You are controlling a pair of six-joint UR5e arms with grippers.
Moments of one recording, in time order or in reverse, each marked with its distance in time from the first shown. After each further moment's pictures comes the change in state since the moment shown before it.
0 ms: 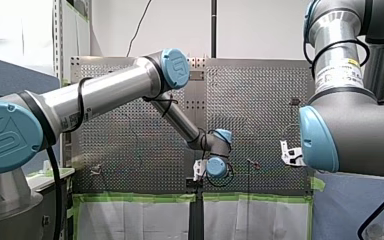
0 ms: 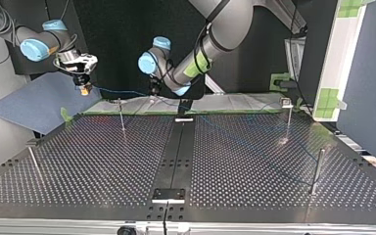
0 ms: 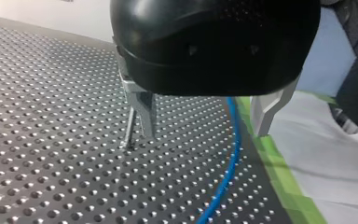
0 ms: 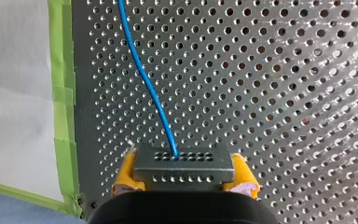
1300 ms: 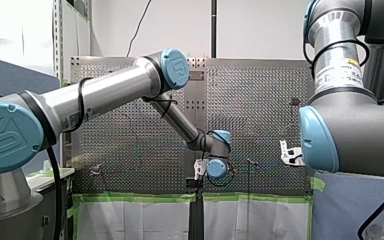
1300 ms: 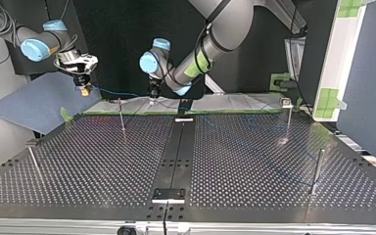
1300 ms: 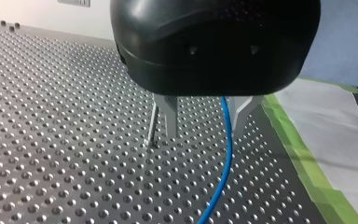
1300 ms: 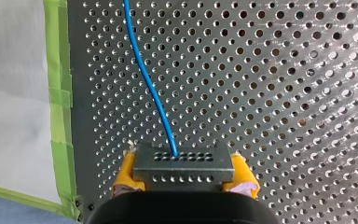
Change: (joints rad) left arm 0.004 0.000 -0.010 0.080 -0.009 0.025; right arm 0.003 0.000 0.000 -0.009 0.000 0.009
